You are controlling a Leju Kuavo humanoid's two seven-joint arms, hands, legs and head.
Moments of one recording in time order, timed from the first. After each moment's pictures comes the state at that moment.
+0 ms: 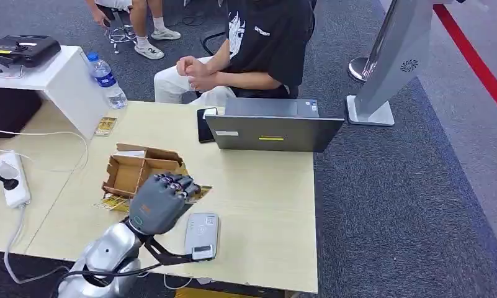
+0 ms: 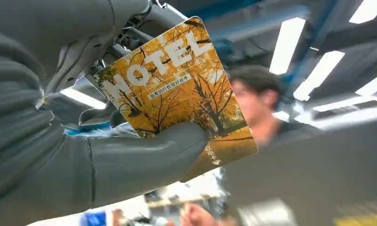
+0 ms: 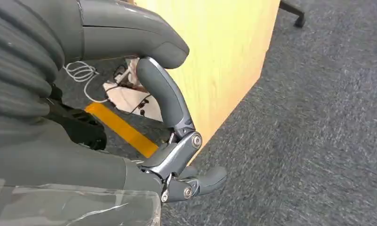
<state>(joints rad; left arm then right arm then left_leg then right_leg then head) -0.02 0.20 -0.35 -1.68 -1.38 0.28 -0.22 0.02 0.26 -1.04 -0.54 -0.02 0.44 -0.28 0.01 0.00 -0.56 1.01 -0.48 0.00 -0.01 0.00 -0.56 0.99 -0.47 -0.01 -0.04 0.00</state>
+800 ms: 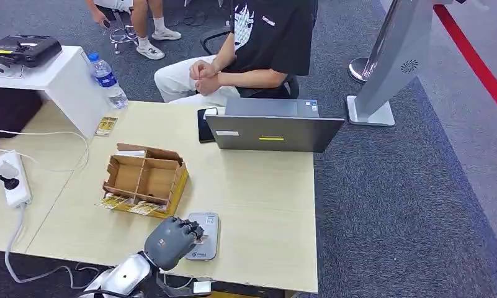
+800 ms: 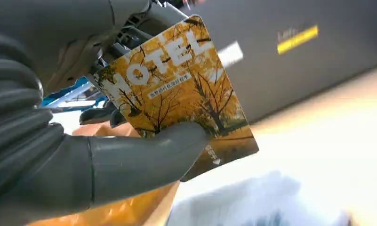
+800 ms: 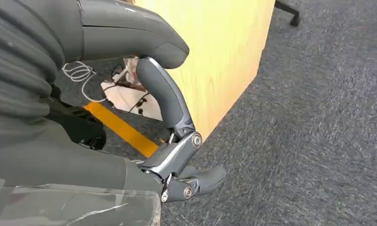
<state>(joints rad) 0.04 0.25 -0.41 -1.39 -1.42 0.26 -0.14 0.03 0.26 -1.07 -0.55 0.00 0.46 -0.28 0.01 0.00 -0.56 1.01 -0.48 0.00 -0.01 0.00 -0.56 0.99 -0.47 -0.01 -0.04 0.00</state>
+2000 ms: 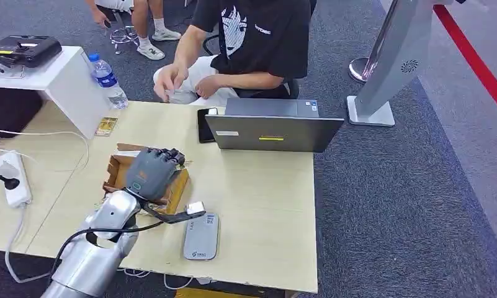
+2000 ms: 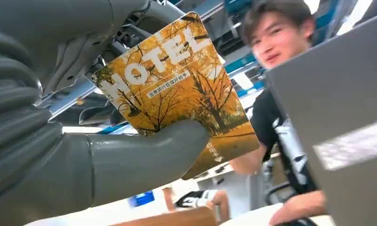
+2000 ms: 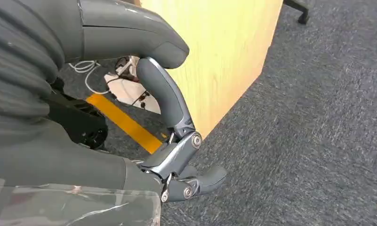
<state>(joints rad) -0.25 0.21 -0.26 -1.41 -1.42 0.20 -0.10 0.03 0.26 -1.07 -0.55 0.05 0.45 -0.30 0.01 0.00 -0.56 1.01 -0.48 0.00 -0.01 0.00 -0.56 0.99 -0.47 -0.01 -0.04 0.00</state>
